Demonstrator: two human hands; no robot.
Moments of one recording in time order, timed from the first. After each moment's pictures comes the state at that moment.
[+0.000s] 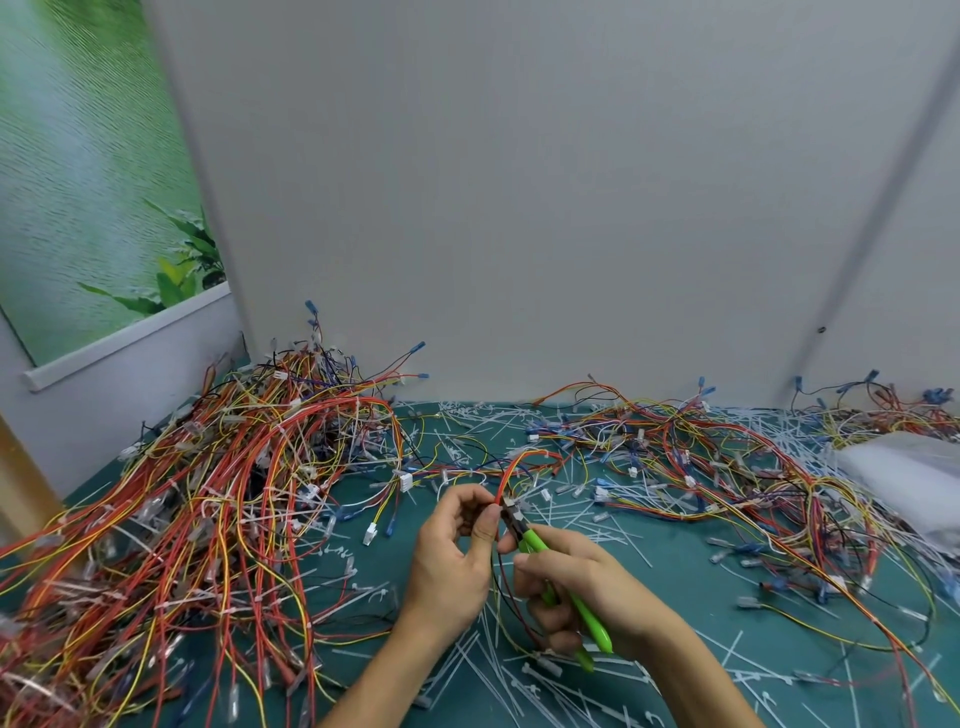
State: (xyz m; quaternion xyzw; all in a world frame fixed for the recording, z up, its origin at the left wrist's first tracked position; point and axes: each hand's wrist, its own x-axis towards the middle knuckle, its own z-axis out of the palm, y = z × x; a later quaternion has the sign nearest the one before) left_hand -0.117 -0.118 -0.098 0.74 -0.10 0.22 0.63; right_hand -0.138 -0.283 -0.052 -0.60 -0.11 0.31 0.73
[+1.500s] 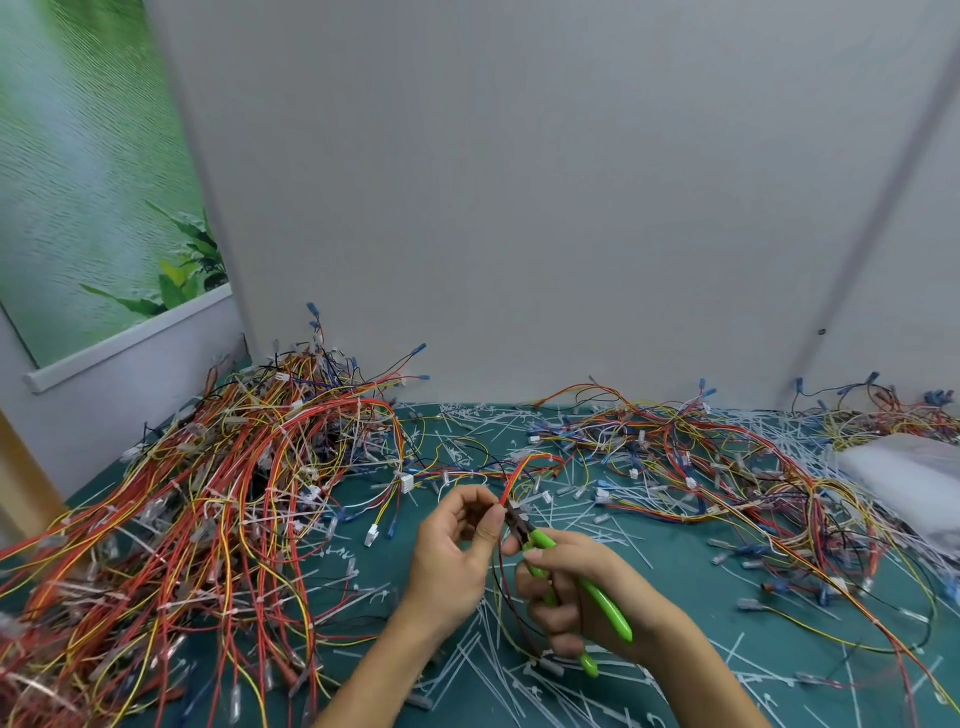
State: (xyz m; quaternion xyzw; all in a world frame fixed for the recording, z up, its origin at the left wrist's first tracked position) left_hand -0.113 -0.117 -0.096 0.69 -0.11 0.17 0.70; right_hand -0.131 -0.291 -0.057 -0.54 -0.12 0.36 0.75
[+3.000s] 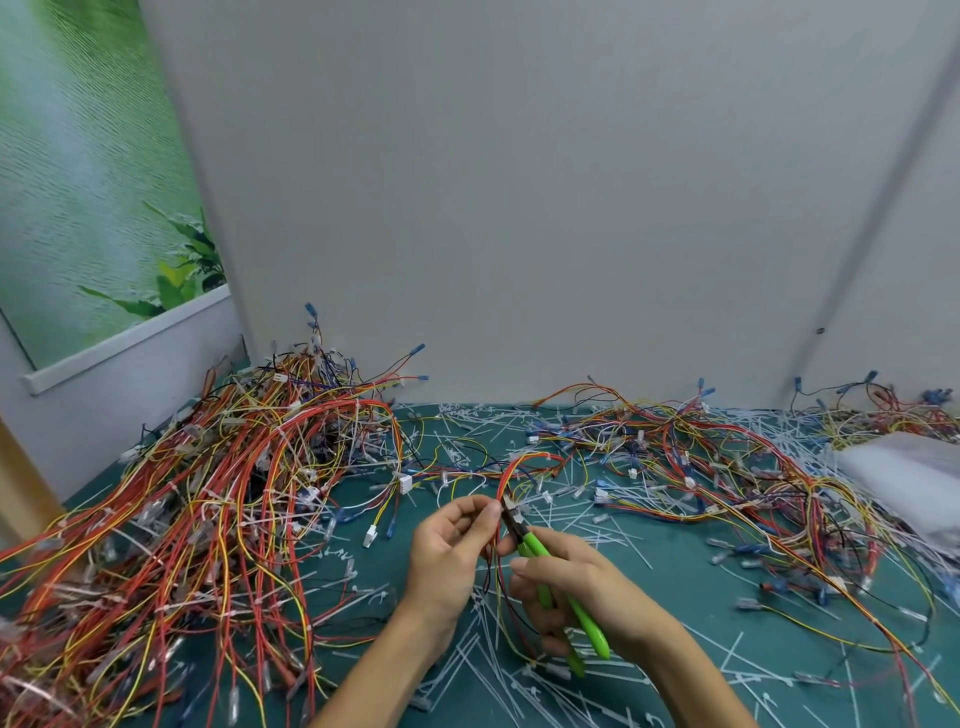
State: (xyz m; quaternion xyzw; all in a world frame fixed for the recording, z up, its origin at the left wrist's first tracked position) left_hand -0.113 -0.120 -0.095 0.58 -0.01 0.08 0.81; right_hand -0.138 -0.281 -0.054 -0.63 -0.14 0.29 0.71
